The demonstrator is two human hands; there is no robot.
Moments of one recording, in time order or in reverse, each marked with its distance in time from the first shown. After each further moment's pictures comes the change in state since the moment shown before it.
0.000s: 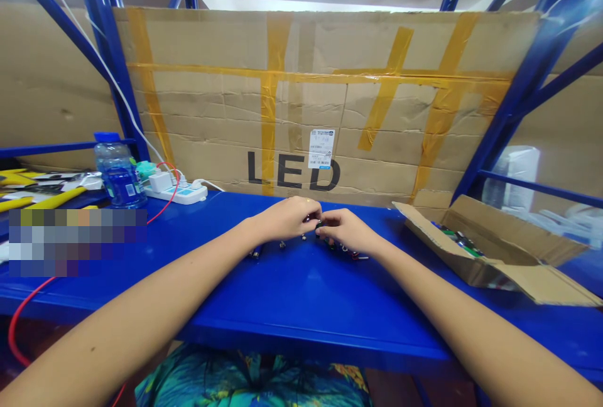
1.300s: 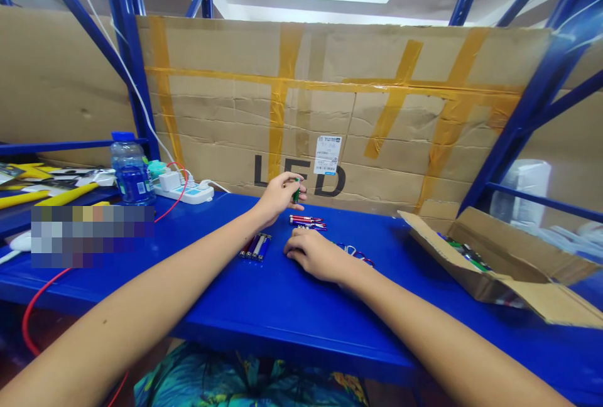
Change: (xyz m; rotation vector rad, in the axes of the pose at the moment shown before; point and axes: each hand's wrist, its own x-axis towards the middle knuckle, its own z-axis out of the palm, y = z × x) left_hand 0.012 -0.029 -0.005 -1.134 0.615 -0.563; right_hand 0.011 -0.028 0.060 -0.584 -0.143 -0.377
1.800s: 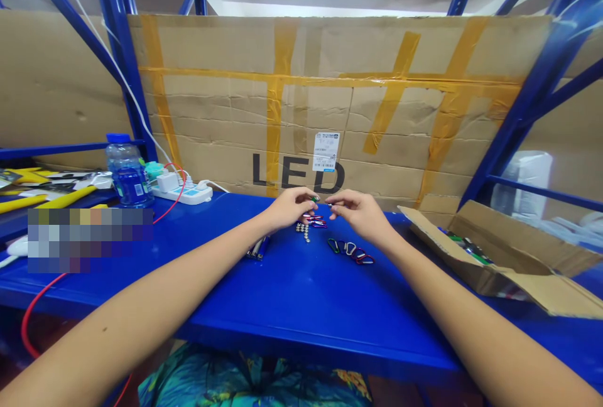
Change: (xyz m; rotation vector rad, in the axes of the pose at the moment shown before) left_hand -0.004 -0.022 0.009 0.221 -0.301 -0.004; right_hand -0.023 0.056 -0.056 0.531 0.527 0.314
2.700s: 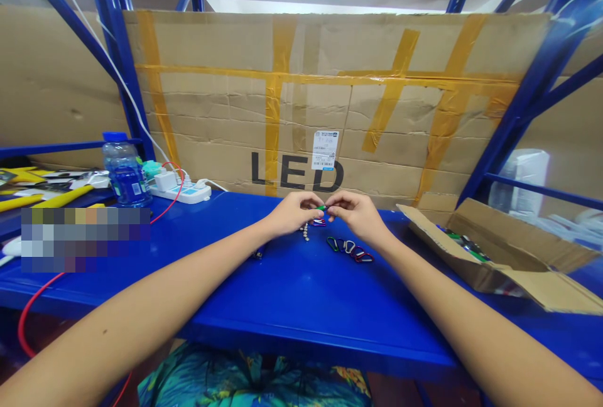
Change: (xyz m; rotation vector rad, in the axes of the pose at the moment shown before) left_hand -0.011 0.006 0.009 0.126 -0.097 0.106; right_hand -0.001 0.007 0.006 0.222 0.005 0.007
